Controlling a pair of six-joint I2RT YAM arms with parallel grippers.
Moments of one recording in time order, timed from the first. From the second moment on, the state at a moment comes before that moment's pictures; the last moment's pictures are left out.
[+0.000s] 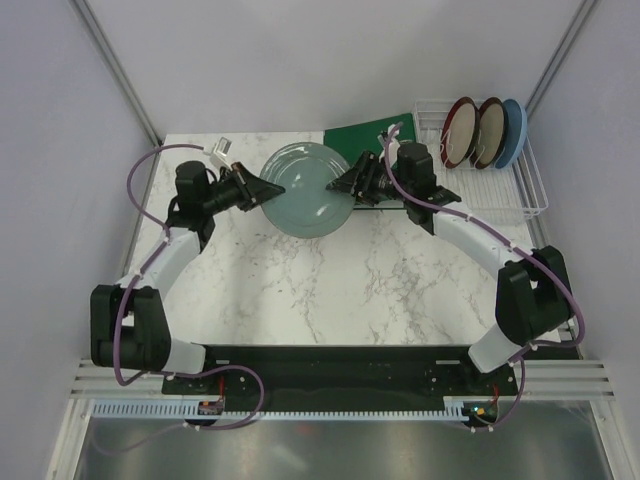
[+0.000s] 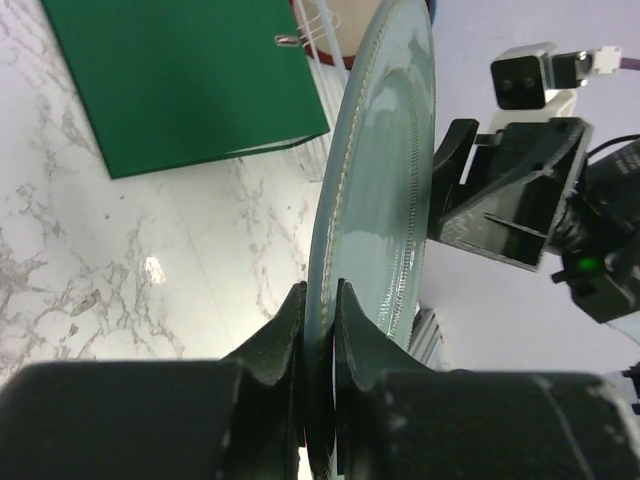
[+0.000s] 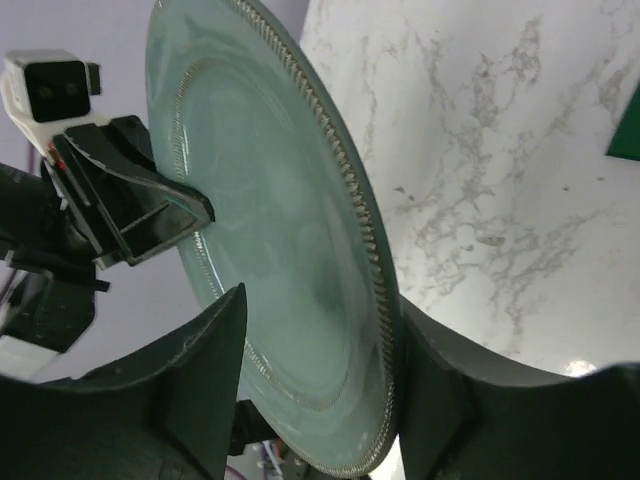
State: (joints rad) left arm -0.08 1.39 0.92 0.26 0.79 -0.81; right arm 0.43 1.60 1.20 0.12 -0.53 0.89
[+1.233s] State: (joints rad) left arm 0.20 2.12 1.45 0.02 0.54 -0.60; right arm 0.06 1.65 1.62 -0.38 -0.18 0.47
